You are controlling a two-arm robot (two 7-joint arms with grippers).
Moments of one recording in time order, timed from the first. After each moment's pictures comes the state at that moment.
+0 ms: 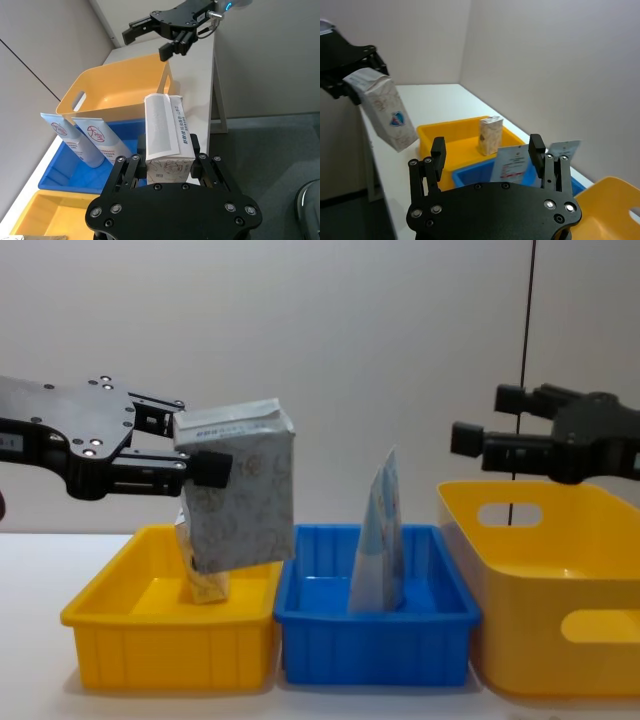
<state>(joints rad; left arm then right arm) -0.54 0.68 0.46 -1.48 -0.44 -0.11 -1.08 0.37 0.47 -0.35 -1.40 0.45 -0.18 0.75</state>
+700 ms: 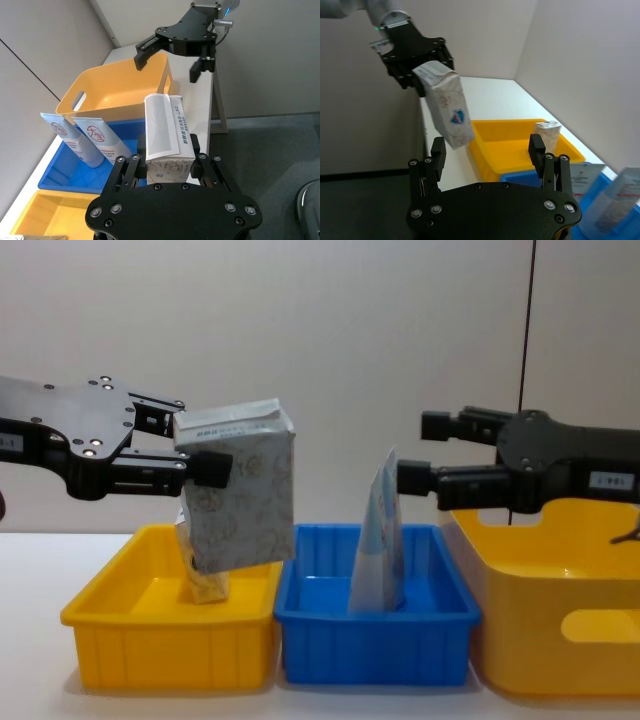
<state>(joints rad) -0.54 0.68 0.46 -1.48 -0.44 -0.11 -1.08 0.50 0.46 -0.47 -1.30 0.48 -0.17 0.98</state>
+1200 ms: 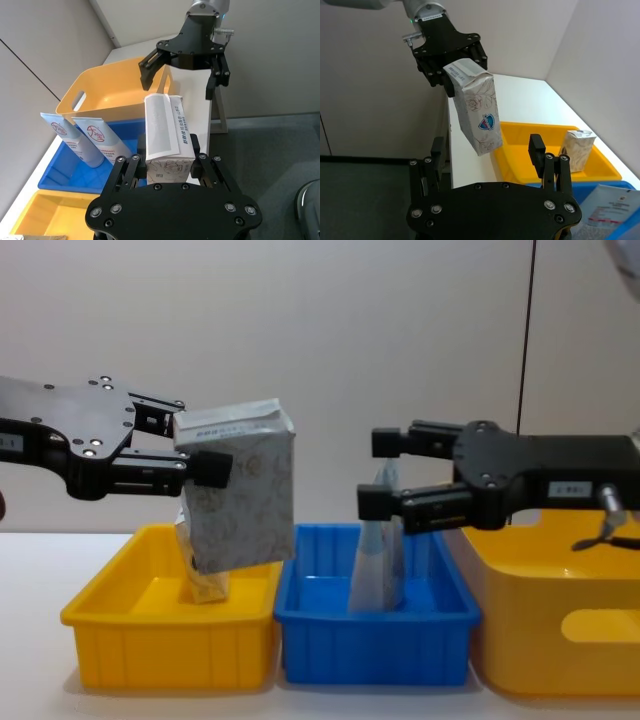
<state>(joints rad) -0.54 0.68 0.46 -1.48 -0.44 -0.11 -1.08 0.59 0.42 -0.54 -1.21 0.48 -0.19 1.09</state>
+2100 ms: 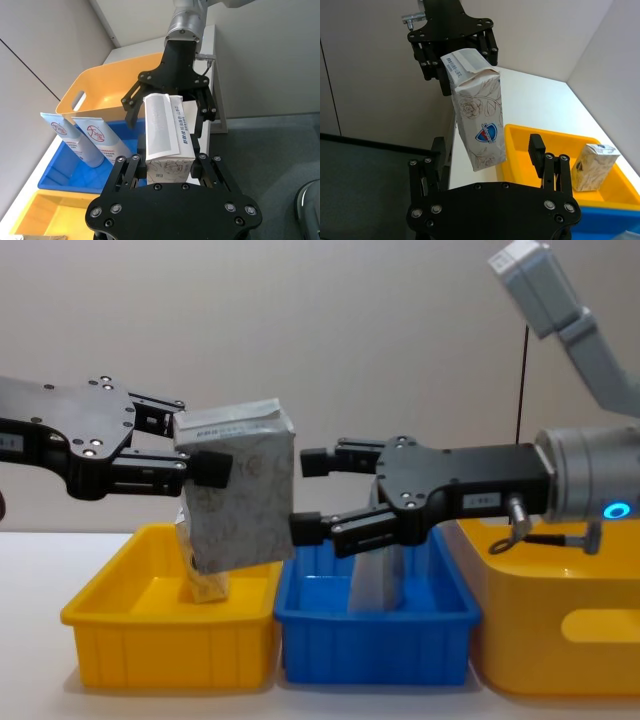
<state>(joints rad) -0.54 0.68 0.46 -1.48 -0.44 -0.11 -1.08 0.76 0.29 -0.64 -0.93 0.43 -0.30 1.18</state>
